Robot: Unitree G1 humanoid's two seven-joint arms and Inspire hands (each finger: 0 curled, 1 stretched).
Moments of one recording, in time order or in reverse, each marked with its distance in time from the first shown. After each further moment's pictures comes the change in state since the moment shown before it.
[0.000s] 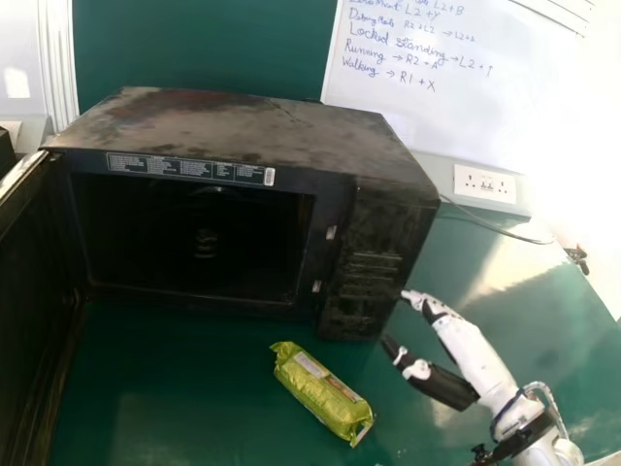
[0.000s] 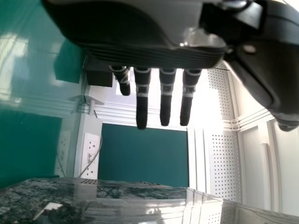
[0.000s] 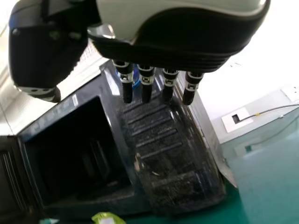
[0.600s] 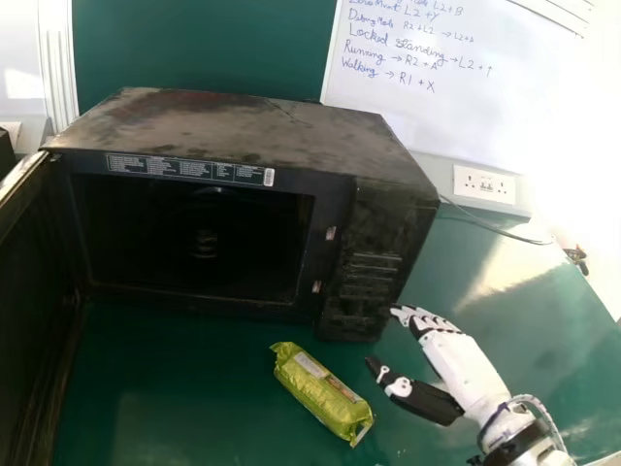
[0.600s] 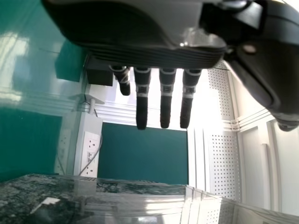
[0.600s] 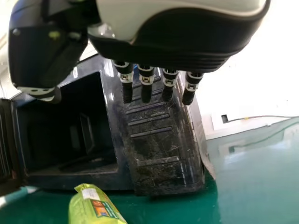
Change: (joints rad) left arm 0.029 -0.019 -0.016 -0.068 0.000 0.024 0.040; right arm 0.069 0.003 0.034 -0.144 -0.211 0.093 -0.007
